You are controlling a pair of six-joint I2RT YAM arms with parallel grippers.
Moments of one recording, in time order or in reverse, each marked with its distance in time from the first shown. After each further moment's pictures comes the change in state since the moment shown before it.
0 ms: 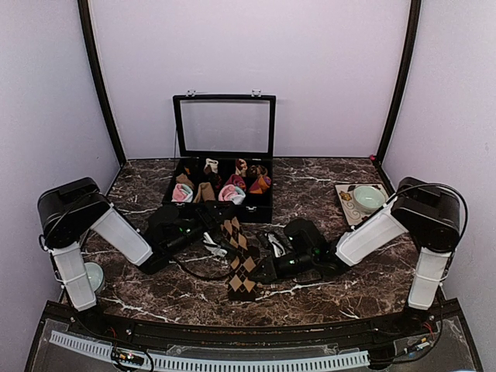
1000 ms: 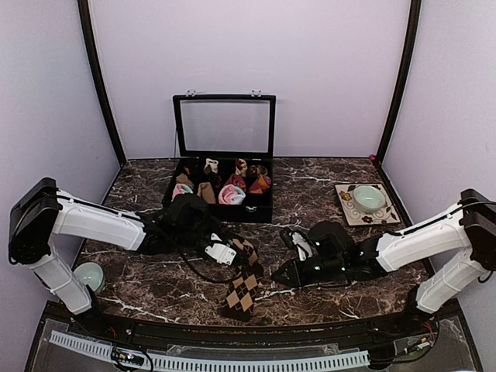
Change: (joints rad) left arm -0.111 -0.270 0.222 -1.115 -0.033 -0.564; right arm 0.065 -0.419 -0.169 -0.299 0.264 -0.101
